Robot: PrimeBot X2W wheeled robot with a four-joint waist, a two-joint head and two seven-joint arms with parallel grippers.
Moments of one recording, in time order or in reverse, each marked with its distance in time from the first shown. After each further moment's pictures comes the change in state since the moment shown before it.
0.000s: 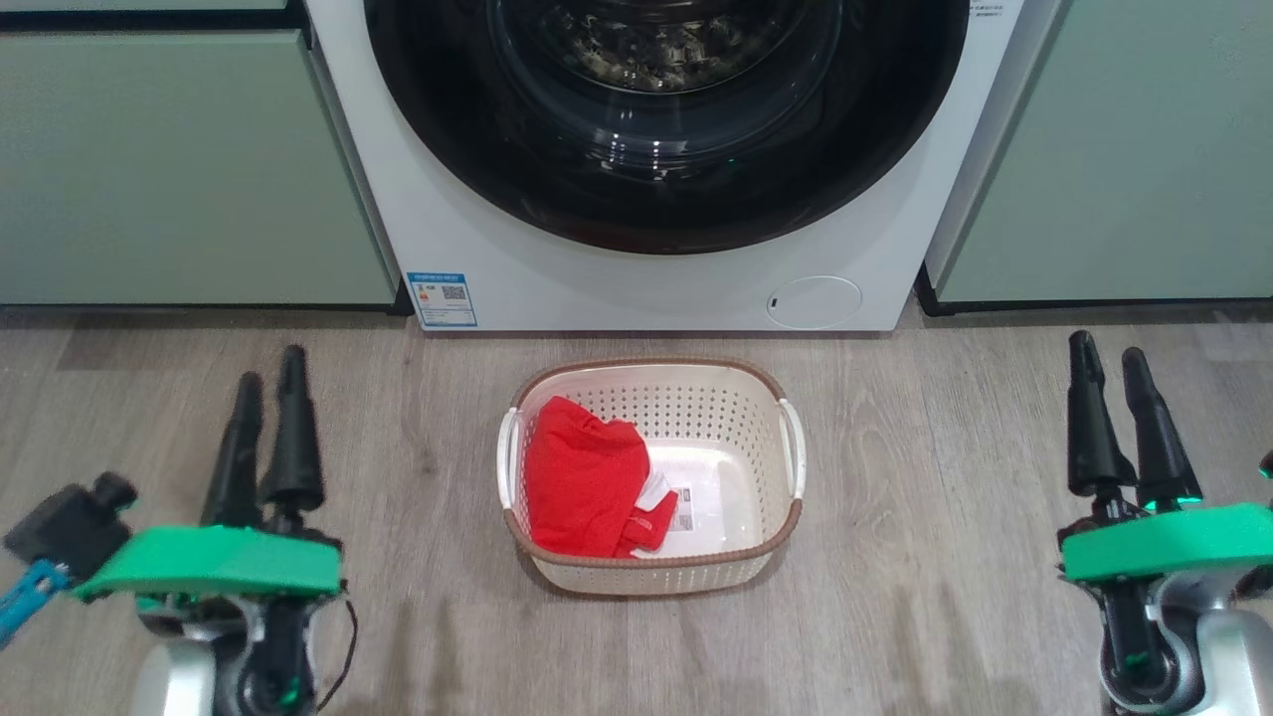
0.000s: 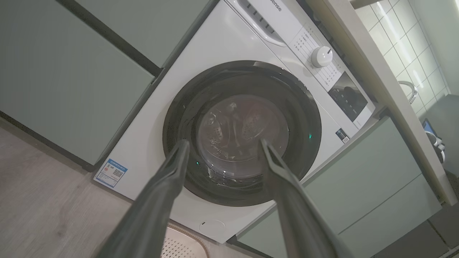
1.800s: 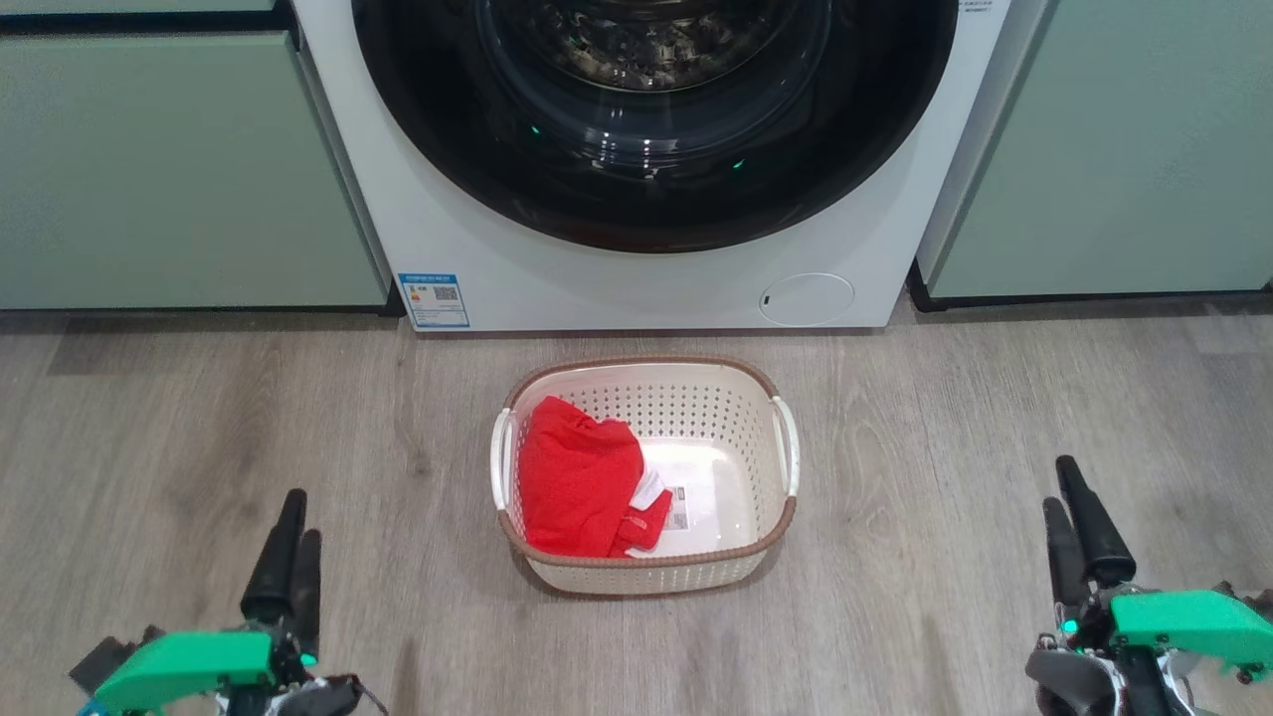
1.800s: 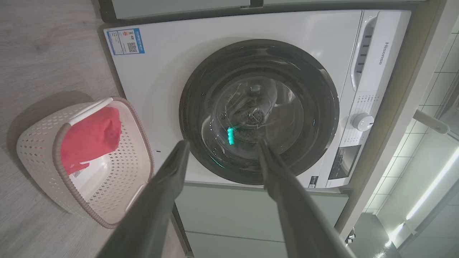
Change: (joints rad) left arm 0.040 -0.002 0.027 0.342 -0.729 -0.086 0.154; right arm 0.037 0.001 0.010 0.290 0.854 0.000 0.150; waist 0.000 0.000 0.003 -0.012
